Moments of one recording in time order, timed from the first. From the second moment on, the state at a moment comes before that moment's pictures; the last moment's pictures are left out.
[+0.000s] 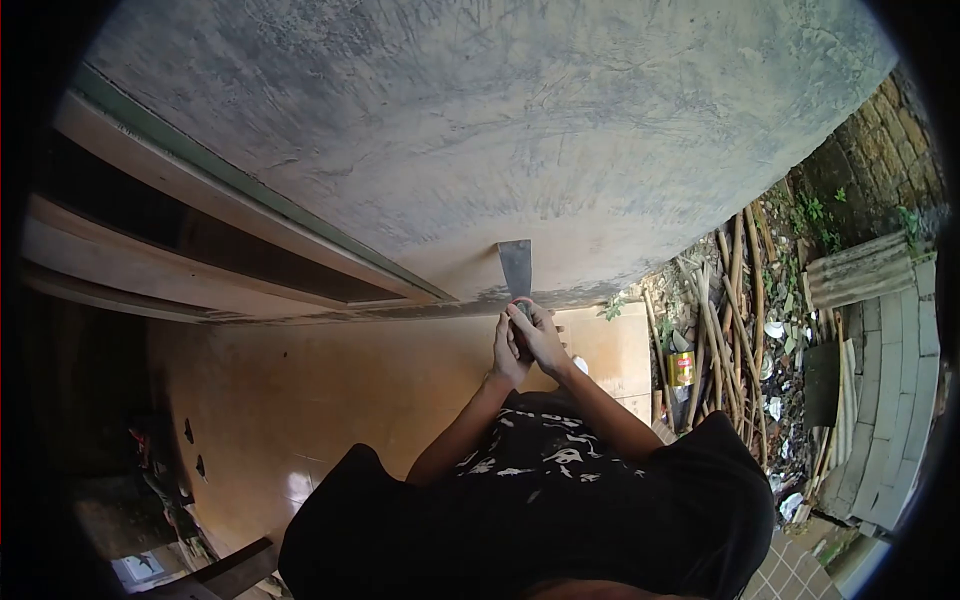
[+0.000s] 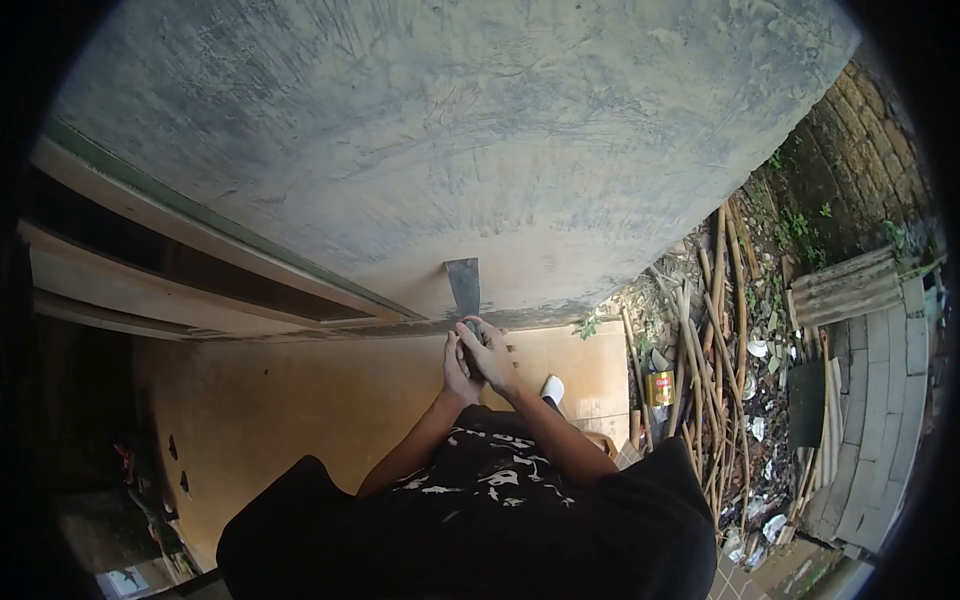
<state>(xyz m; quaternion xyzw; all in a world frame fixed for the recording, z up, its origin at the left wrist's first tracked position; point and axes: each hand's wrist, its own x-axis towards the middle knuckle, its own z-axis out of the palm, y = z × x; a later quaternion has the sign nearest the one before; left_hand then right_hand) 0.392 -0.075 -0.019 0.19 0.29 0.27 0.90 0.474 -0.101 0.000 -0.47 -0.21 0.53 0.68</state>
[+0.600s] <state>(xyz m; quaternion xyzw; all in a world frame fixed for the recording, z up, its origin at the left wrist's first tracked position) 0.371 -0.045 -0.040 0.23 0.32 0.20 0.90 0.451 -0.100 0.005 -0.53 -0.19 0.48 0.67</state>
